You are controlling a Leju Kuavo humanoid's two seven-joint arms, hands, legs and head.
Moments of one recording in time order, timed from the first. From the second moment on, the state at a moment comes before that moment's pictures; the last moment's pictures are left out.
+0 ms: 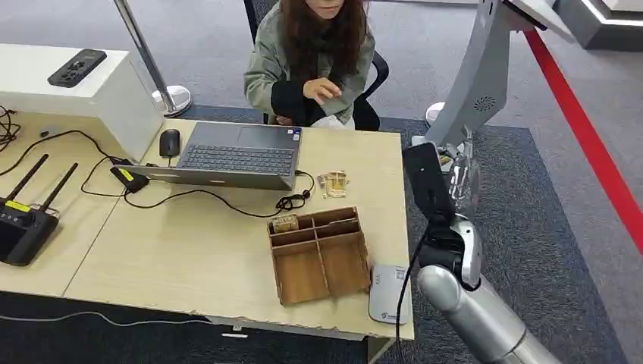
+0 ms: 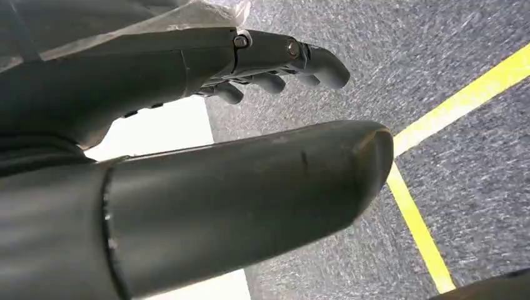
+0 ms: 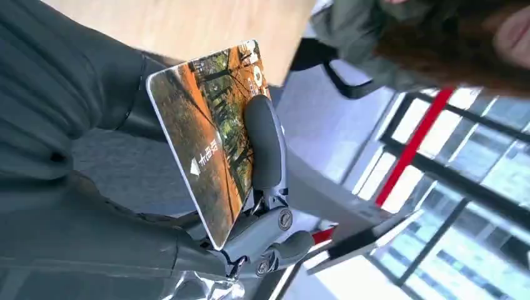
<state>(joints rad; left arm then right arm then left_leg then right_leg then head) -0.12 -0.03 -1.31 -0.22 0.52 0.14 0.44 -0.51 -0.25 0.65 -1.61 0.66 -0.60 0.55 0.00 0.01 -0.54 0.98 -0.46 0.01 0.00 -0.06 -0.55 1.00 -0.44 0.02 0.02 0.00</state>
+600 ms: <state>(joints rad) -0.12 -0.03 -1.31 -0.22 0.51 0.13 0.43 -0.69 -0.19 0.79 -1.45 0.61 -0.60 0.54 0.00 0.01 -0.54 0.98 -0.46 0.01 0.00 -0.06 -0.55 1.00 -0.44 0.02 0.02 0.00</state>
